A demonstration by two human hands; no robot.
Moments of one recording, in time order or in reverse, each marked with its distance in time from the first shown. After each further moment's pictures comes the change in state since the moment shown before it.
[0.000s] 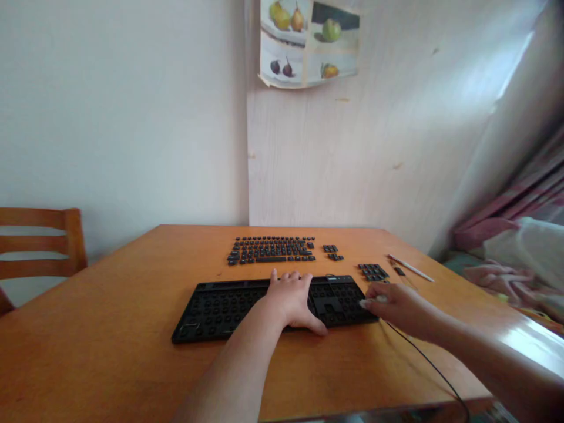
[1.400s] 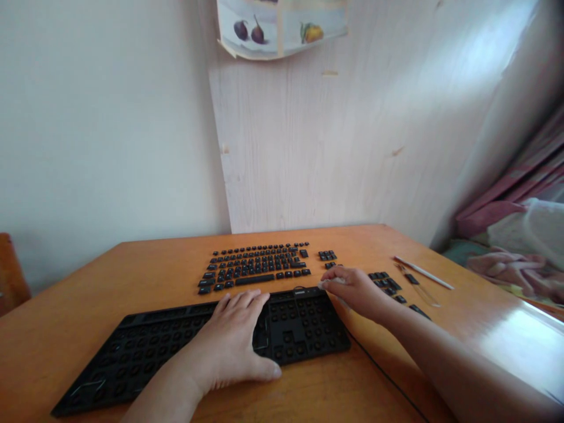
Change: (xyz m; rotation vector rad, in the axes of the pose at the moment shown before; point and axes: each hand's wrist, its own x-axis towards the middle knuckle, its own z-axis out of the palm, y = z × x) left_hand -0.016 -0.070 -0.014 0.003 -0.039 -0.104; right_hand 0.111 -0.020 0.036 0.383 0.109 -0.072
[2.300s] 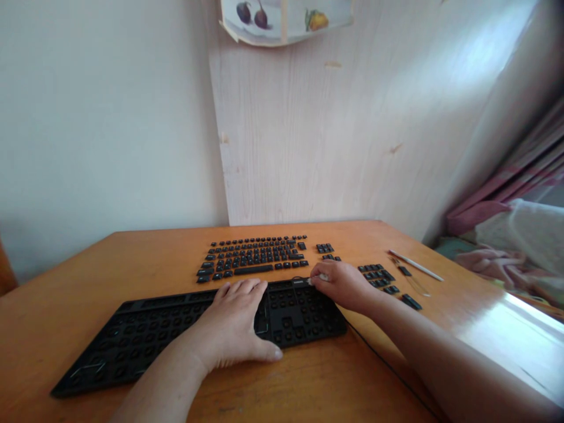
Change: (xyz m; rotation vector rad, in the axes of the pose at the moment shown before) left_hand 0.004 -0.002 0.003 0.025 0.017 0.024; right_hand 0.001 -0.022 0.006 -0.484 -0.084 -0.126
